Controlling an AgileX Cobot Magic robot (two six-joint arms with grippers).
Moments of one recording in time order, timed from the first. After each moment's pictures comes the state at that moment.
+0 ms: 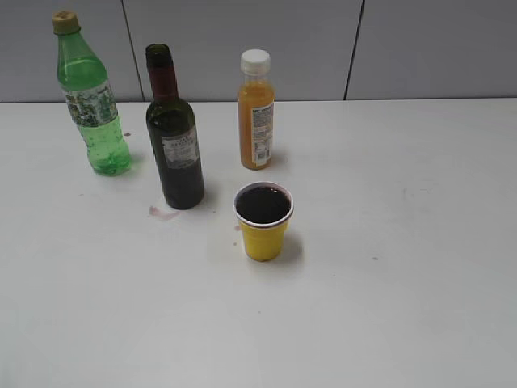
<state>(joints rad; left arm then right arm) -0.33 0.58 -0.61 0.20 1.18 -0.20 0.07 0.00 -0.41 0.01 0.95 -0.05</state>
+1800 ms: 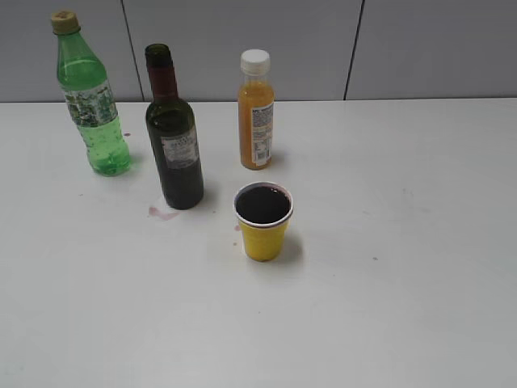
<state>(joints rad) 0.04 -0.01 -0.51 0.01 1.06 0.08 0.07 0.00 -0.41 0.01 0.95 -0.05</state>
